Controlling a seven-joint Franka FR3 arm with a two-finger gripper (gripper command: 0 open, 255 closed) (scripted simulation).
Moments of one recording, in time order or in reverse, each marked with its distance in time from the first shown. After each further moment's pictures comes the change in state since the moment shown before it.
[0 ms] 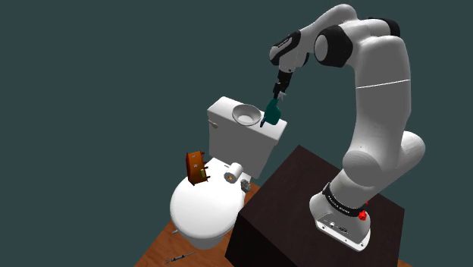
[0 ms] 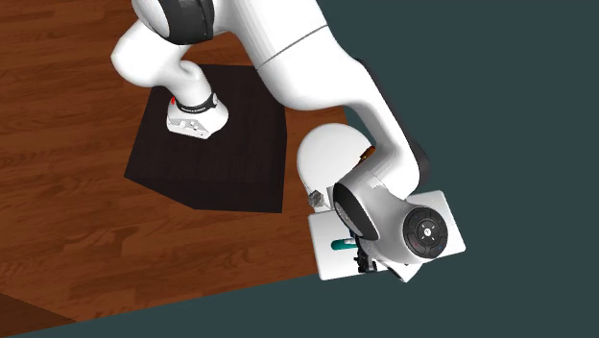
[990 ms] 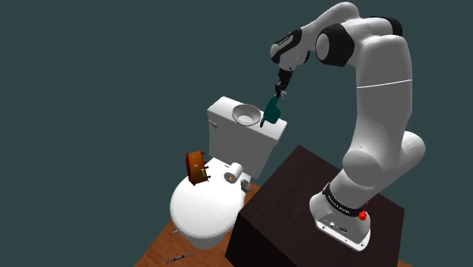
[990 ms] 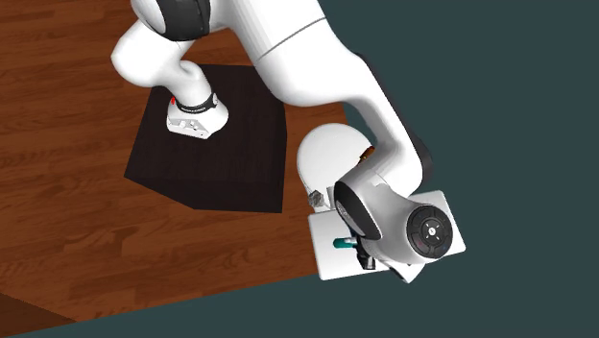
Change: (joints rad) arm 0.003 -0.016 -0.005 0.004 -0.006 -0.019 0.004
